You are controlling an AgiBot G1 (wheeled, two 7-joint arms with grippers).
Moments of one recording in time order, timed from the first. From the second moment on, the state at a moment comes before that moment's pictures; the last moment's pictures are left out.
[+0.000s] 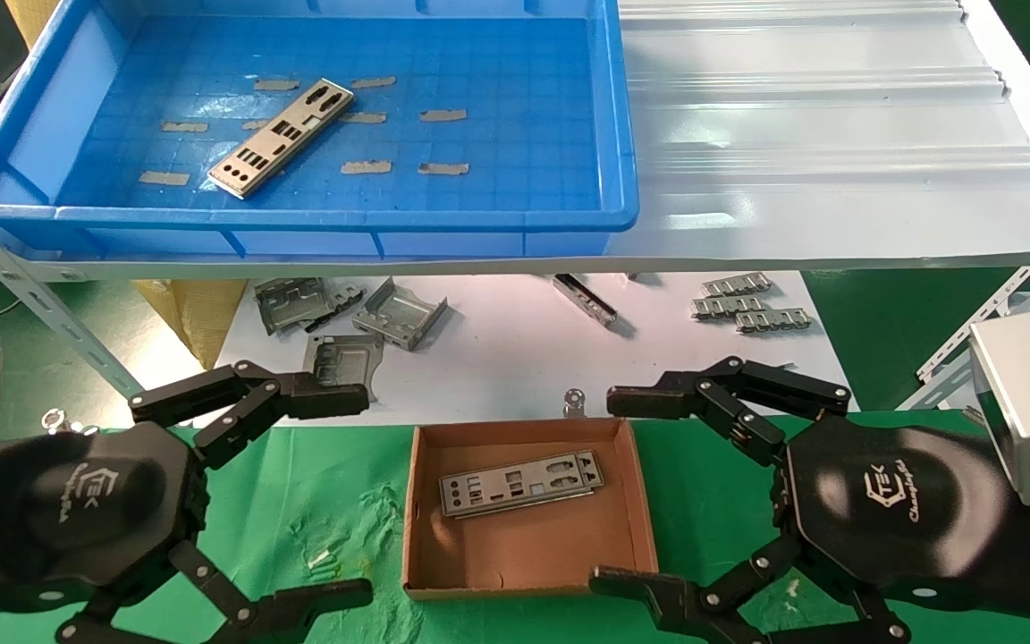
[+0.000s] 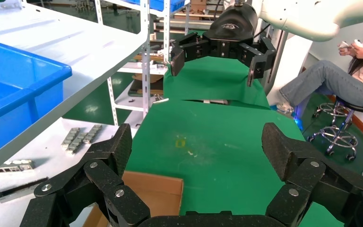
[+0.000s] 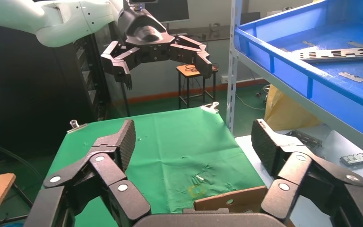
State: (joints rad) left arm -1.08 0.61 0.28 -1.28 0.73 1.50 -0.19; right arm 1.09 -0.59 -0.33 1.27 -0.69 -1.47 0.16
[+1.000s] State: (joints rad) left arm -1.14 0.63 0.29 -1.26 0.77 1.46 -0.20; right arm 1.09 -0.59 -0.33 1.27 -0.69 -1.47 0.16
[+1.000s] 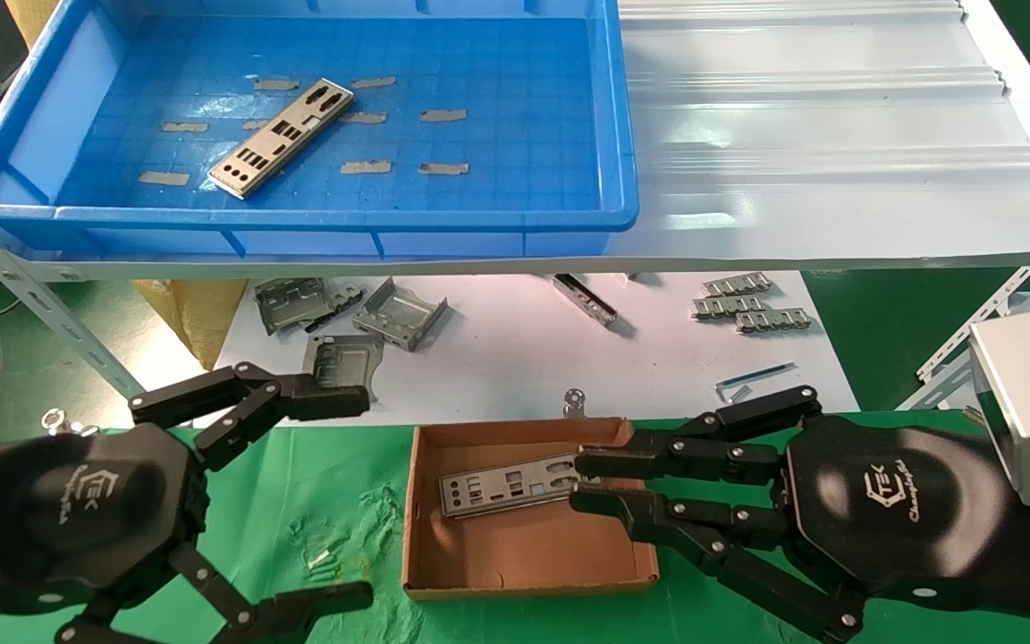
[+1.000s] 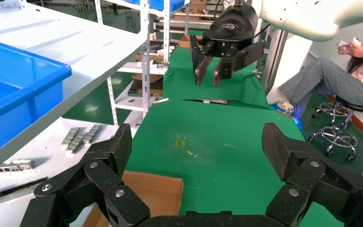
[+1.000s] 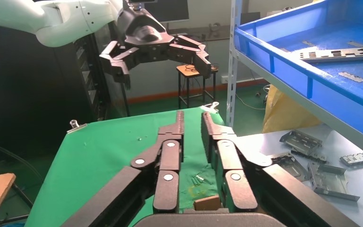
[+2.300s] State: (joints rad) left arm -1.98 1.15 0.55 -0.09 1.36 1.05 -0.09; right arm 1.09 -0.59 -0.33 1.27 -0.69 -1.47 0.16
